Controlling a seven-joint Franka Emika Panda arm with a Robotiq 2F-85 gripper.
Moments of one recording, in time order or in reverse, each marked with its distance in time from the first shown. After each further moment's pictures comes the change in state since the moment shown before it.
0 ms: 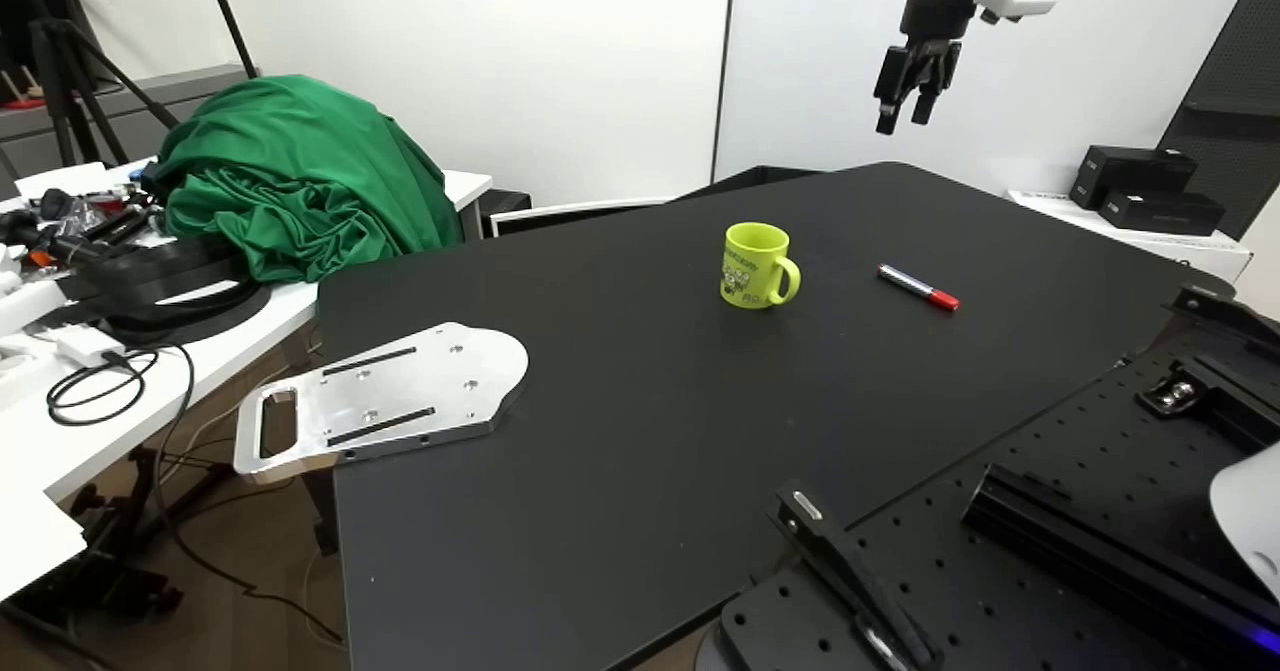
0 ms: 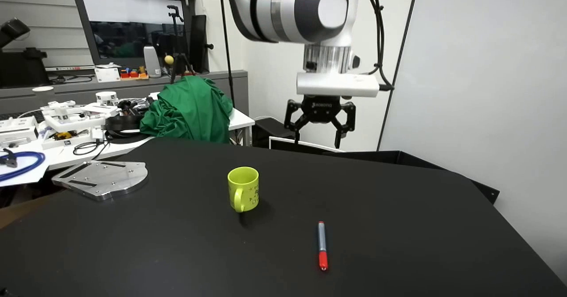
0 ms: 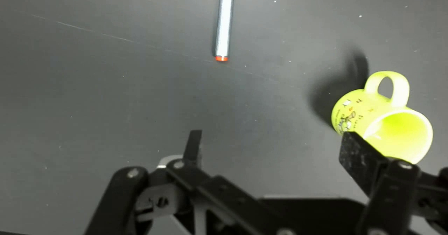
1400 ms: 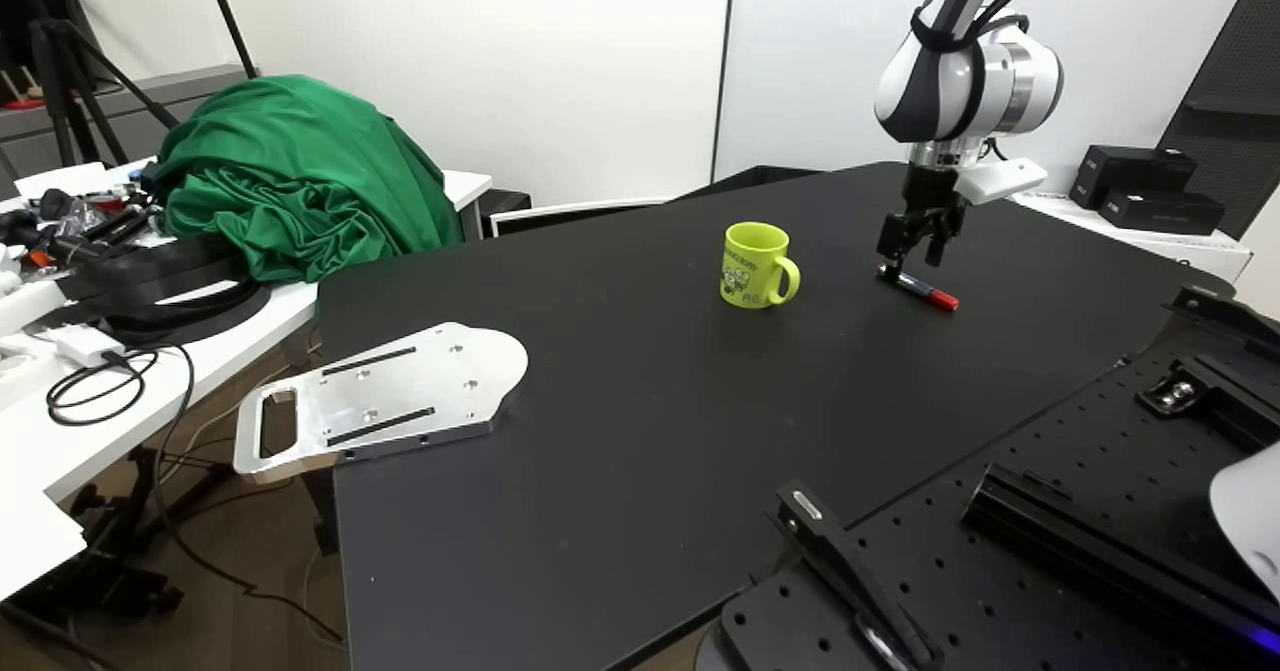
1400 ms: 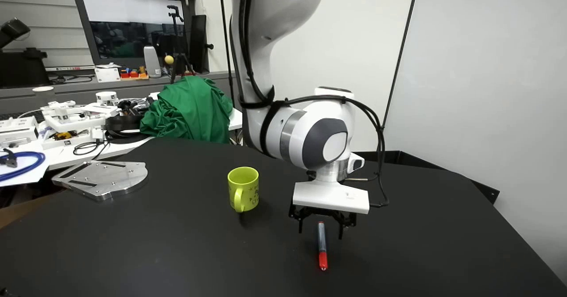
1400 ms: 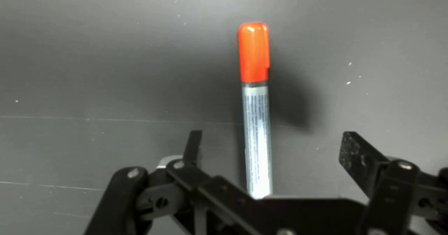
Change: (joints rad) arm -0.194 0.421 0.123 0.056 -0.130 0.314 0.204
